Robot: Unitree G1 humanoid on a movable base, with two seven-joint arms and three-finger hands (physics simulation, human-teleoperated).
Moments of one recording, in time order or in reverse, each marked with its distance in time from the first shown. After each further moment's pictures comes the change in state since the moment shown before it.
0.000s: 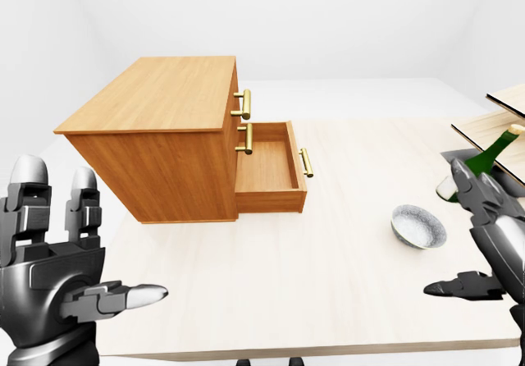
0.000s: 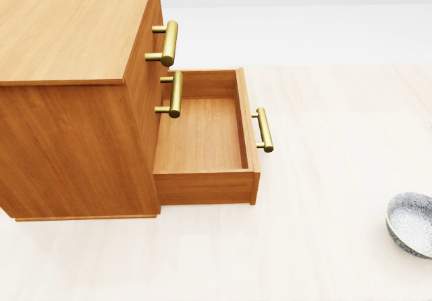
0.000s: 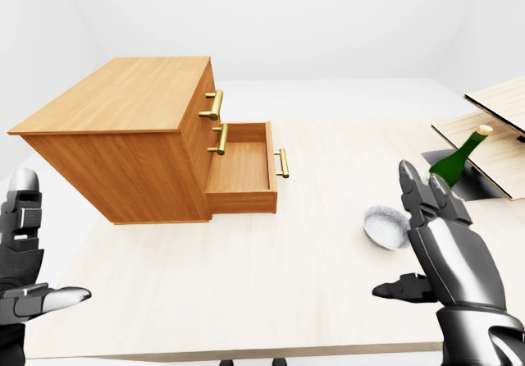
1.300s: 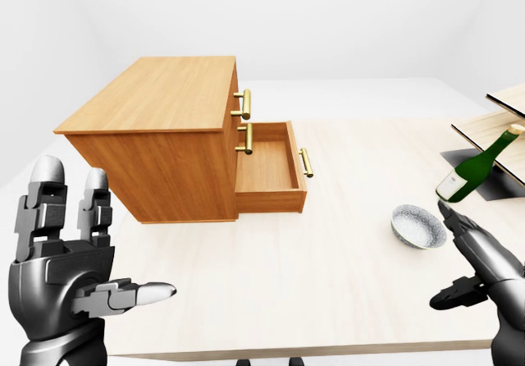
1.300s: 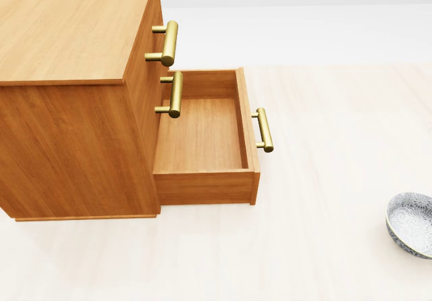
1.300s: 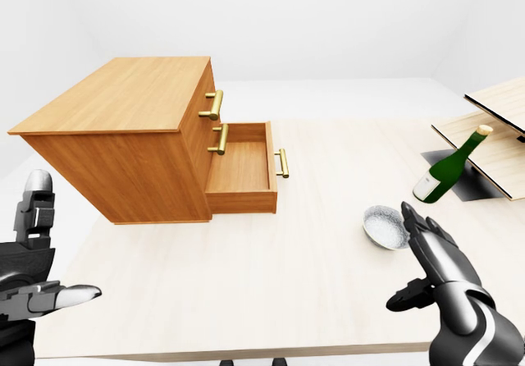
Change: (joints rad) left arm 0.006 -0.001 -0.043 0.014 0.036 0.000 0.003; right arm -0.060 -0.138 -0.029 0.516 -0.113 0.000 0.000
